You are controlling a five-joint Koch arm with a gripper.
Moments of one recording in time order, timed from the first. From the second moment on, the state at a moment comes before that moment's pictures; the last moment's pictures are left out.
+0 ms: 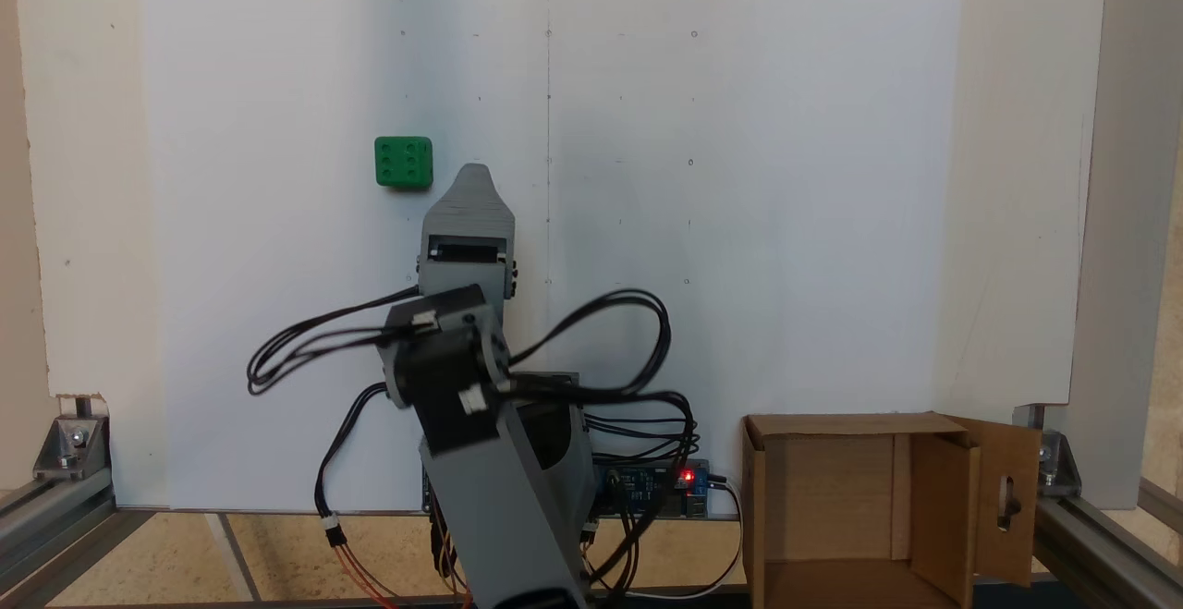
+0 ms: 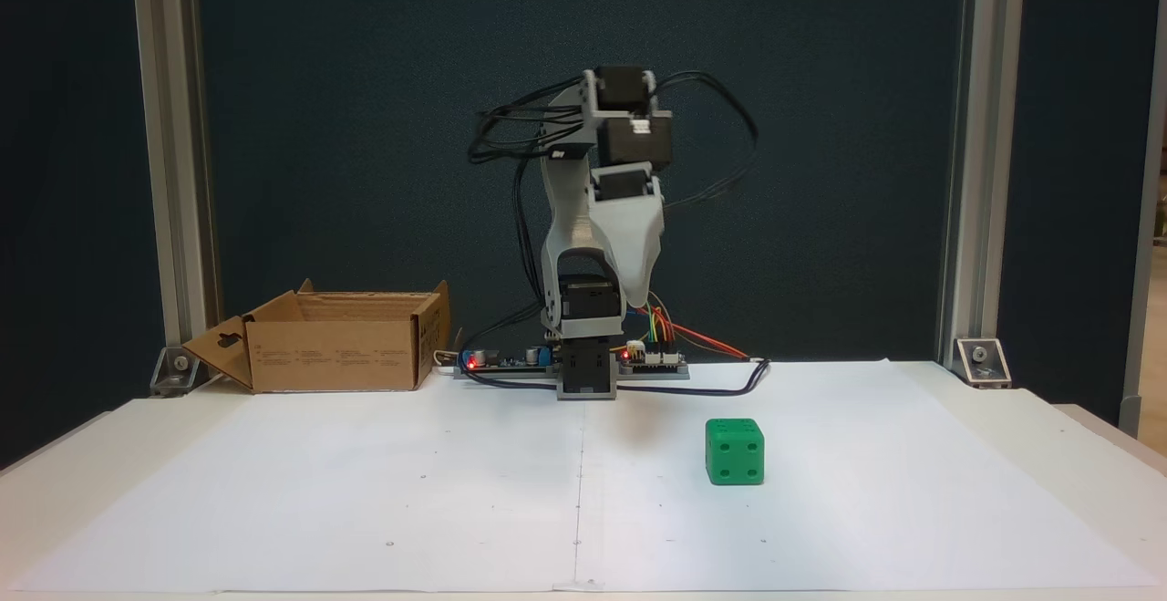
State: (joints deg) arm -18.4 109.6 99.4 58.4 21.5
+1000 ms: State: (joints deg) arm -32.9 89.9 81.9 61.8 32.5
